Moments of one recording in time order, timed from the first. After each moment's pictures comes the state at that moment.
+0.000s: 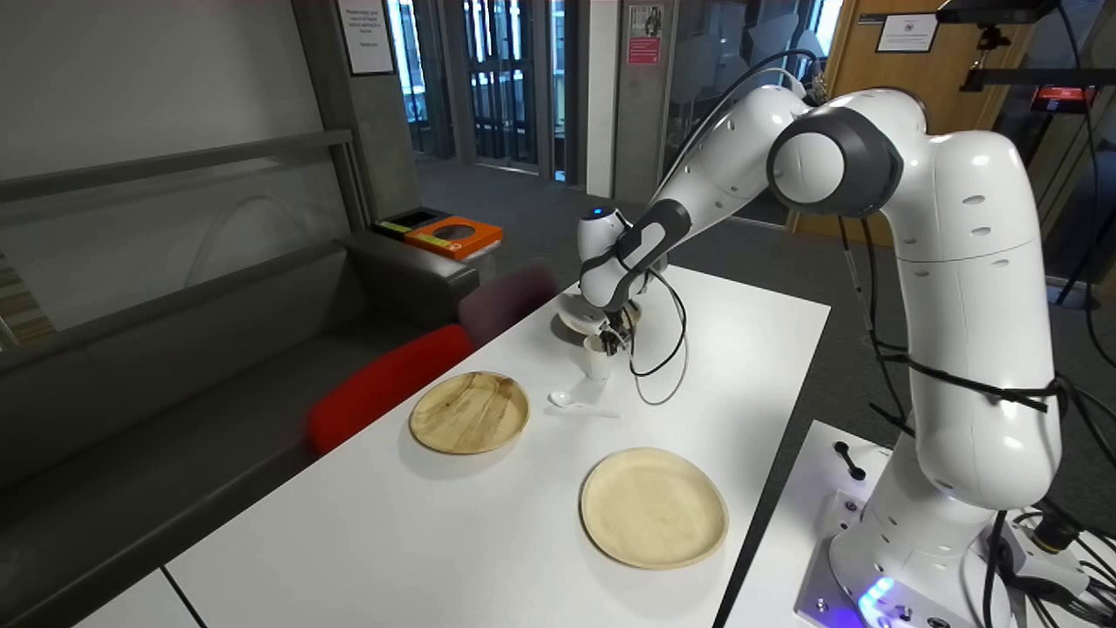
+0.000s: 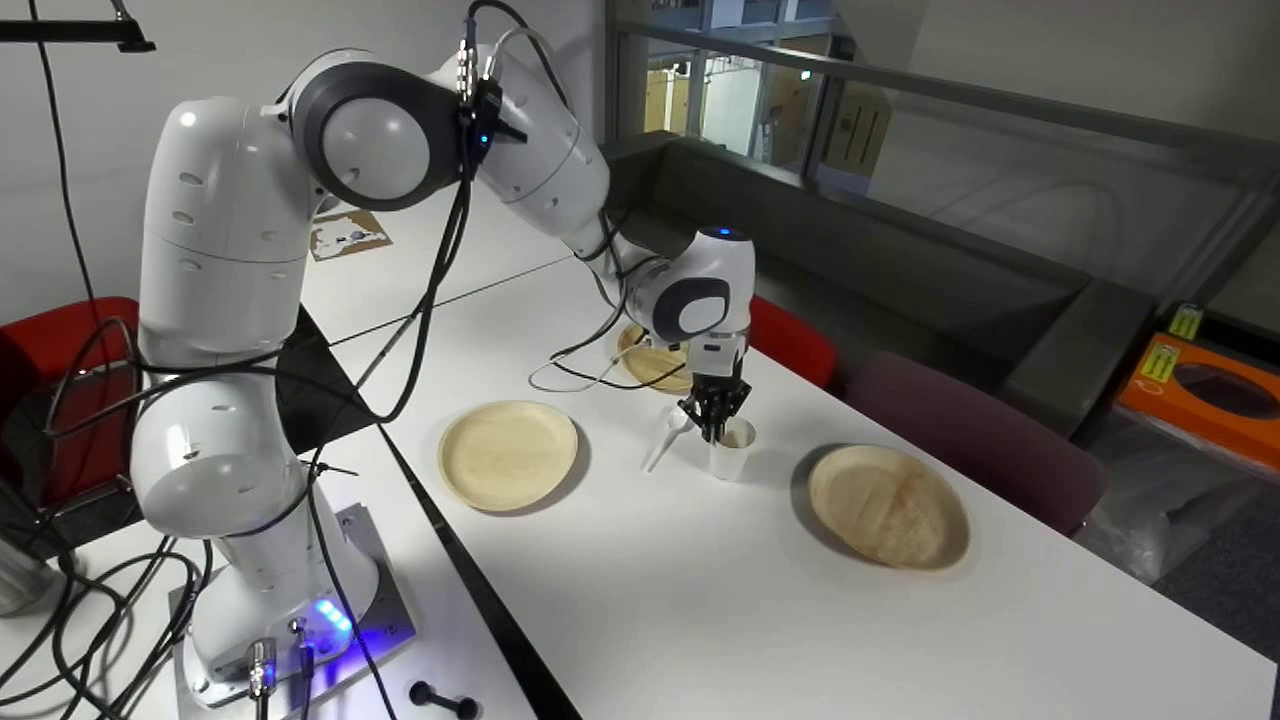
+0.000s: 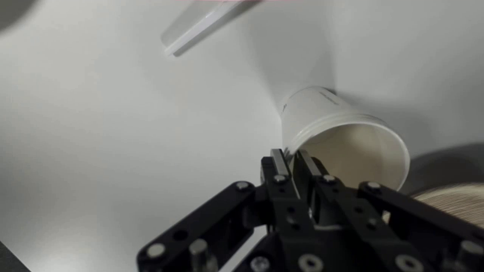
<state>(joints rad) -0.05 0.44 -0.16 -2.02 -0.14 2.47 1.65</state>
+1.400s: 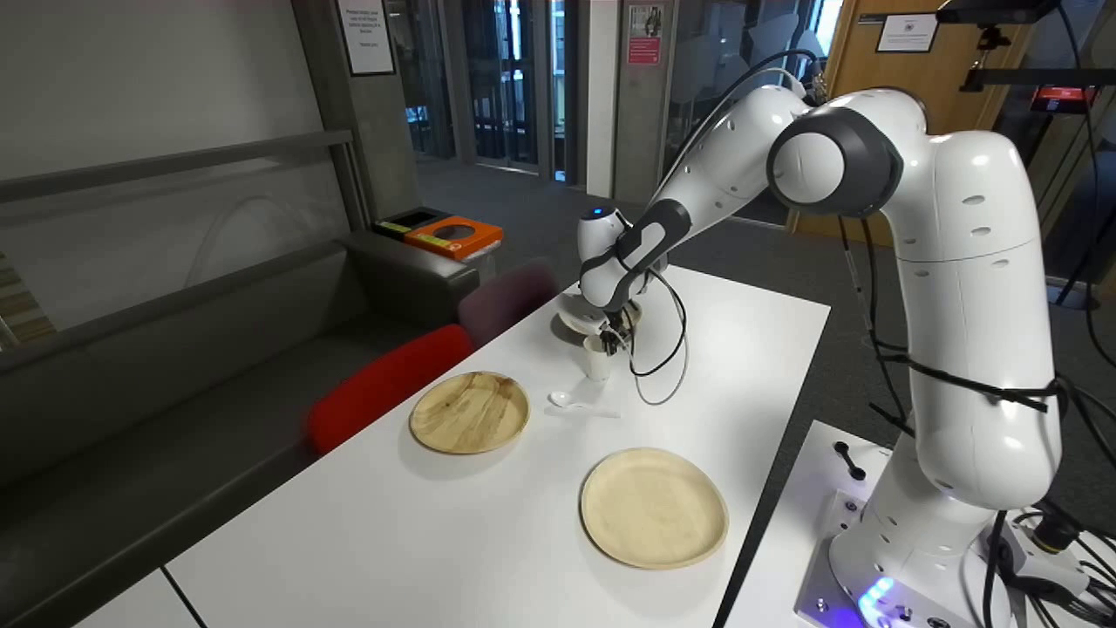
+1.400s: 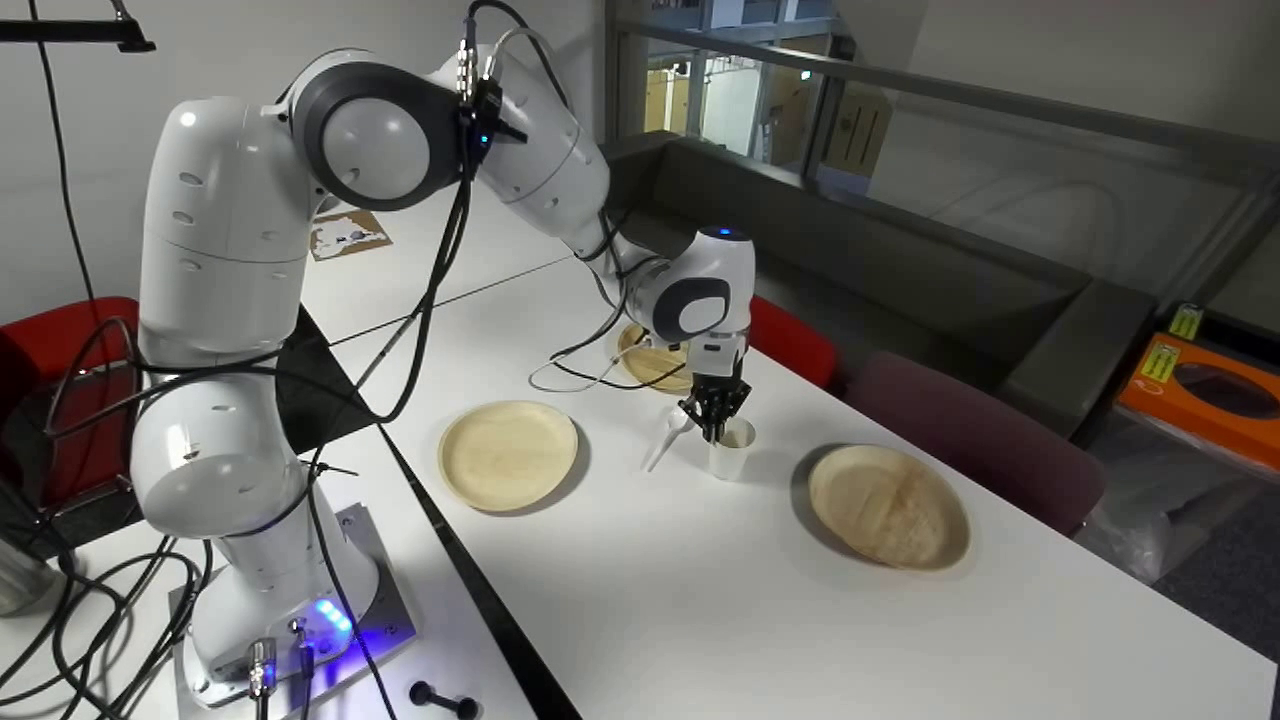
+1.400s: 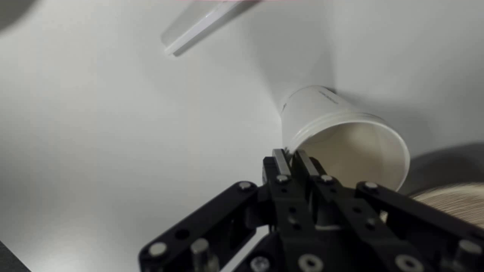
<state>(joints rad) -0.05 0.44 -0.16 -2.02 -0.14 2.47 1.65</state>
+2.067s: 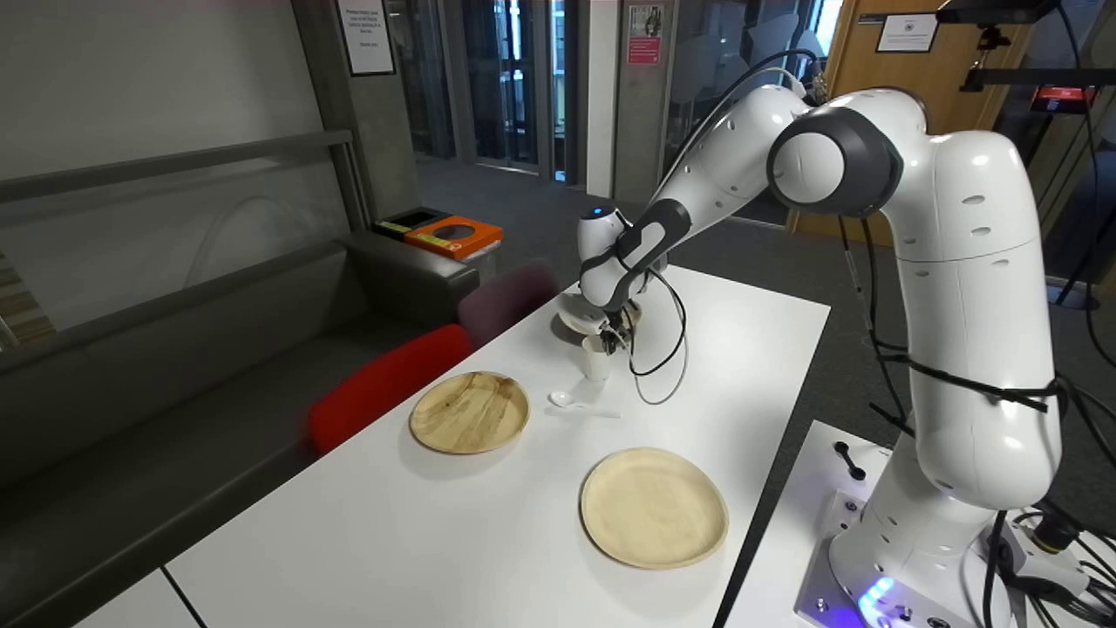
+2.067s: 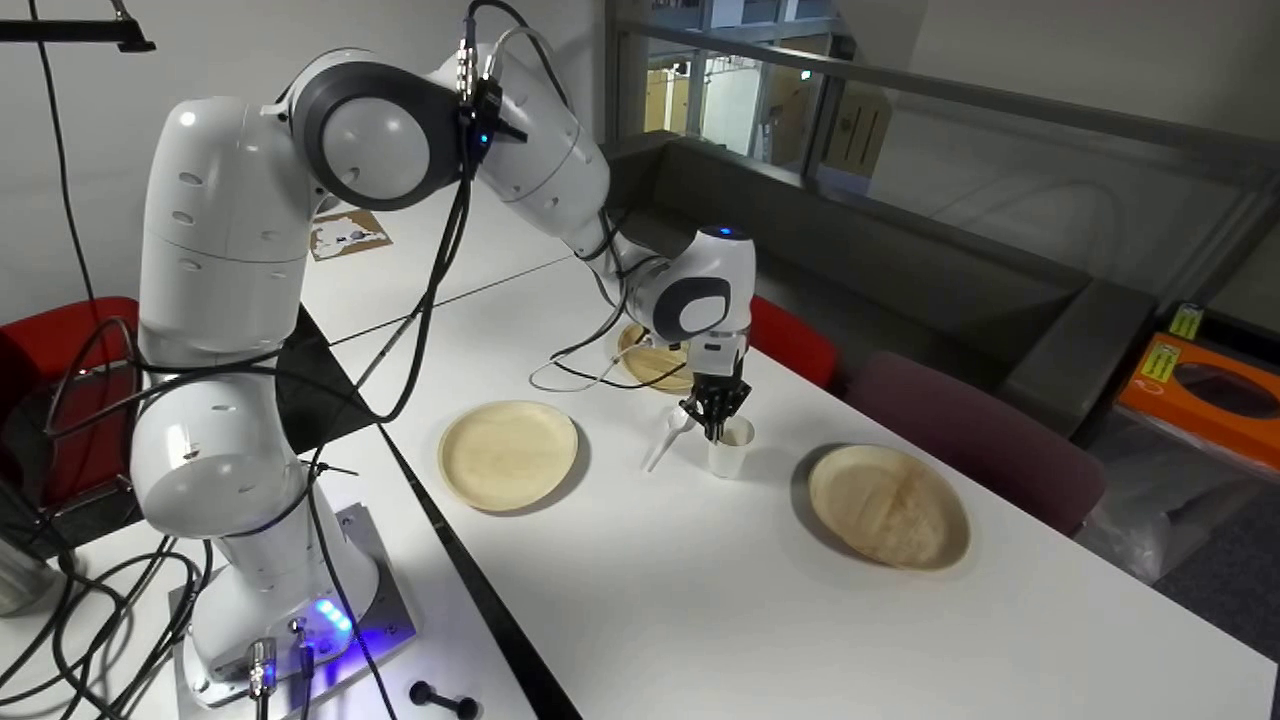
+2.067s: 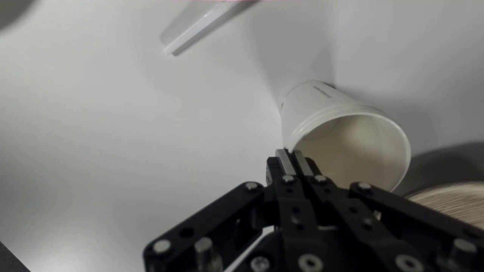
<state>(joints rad) -0.05 0.44 -0.17 -2.01 -0.14 2.47 1.65</state>
